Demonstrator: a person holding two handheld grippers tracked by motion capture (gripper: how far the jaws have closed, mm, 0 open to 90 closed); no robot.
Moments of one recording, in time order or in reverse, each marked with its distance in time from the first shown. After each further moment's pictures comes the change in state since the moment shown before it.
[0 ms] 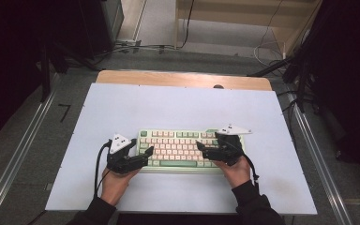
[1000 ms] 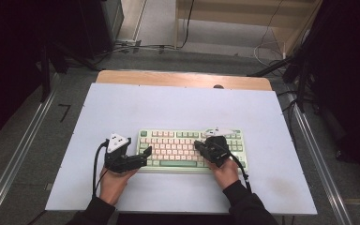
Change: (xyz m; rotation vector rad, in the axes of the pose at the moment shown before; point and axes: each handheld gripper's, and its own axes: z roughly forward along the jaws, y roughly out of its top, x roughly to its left) left arm 0.006 0.001 -0.004 -0.011 0.045 -0.022; right arm 0.014 -0.009 0.035 0.096 0.038 0.026
